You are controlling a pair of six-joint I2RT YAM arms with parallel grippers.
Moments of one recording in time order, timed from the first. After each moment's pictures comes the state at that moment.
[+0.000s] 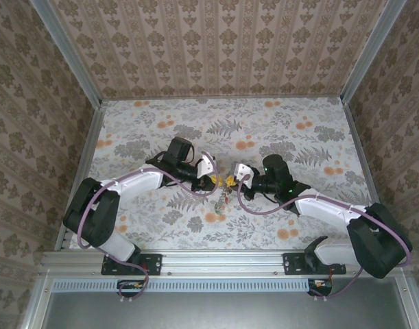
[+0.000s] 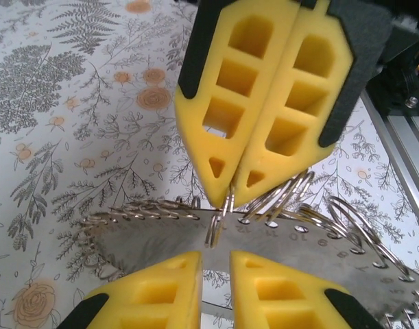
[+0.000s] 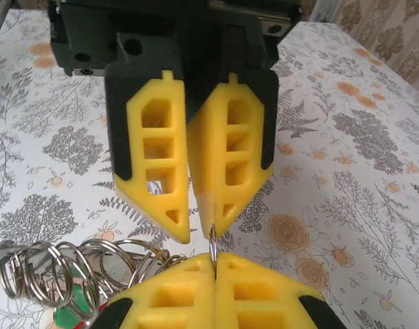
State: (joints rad) left arm -0.62 1.56 0.89 -0.15 0.90 0.64; right arm 0.54 1.28 0.52 0.33 -0.54 -0.44
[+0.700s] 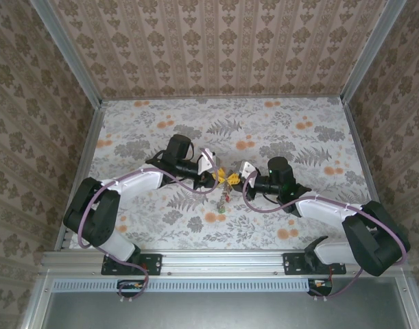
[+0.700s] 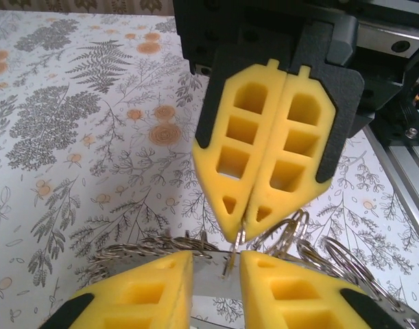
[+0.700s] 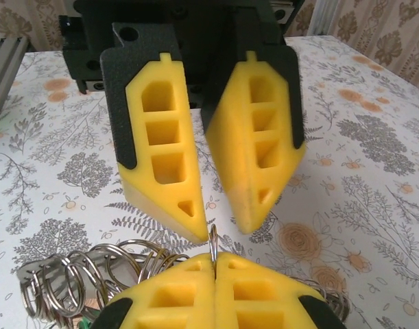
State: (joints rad) left arm -0.61 1.56 0.88 -0.04 0.93 0.58; right arm 0.51 1.30 0.48 0.45 -0.61 -0.34
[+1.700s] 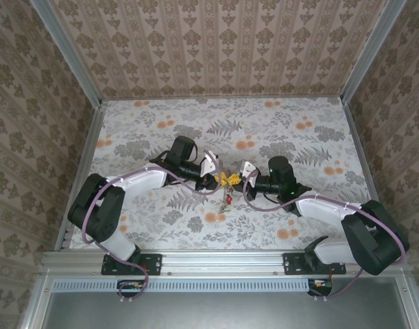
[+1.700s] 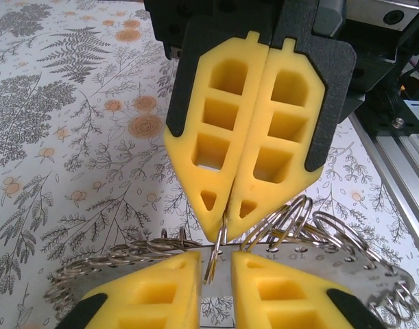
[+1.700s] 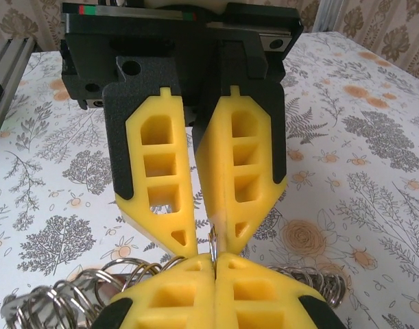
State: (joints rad) left arm -0.64 1.60 0.90 -0.07 0.95 0.61; right arm 0.50 1.30 0.48 0.44 -0.64 -0.34
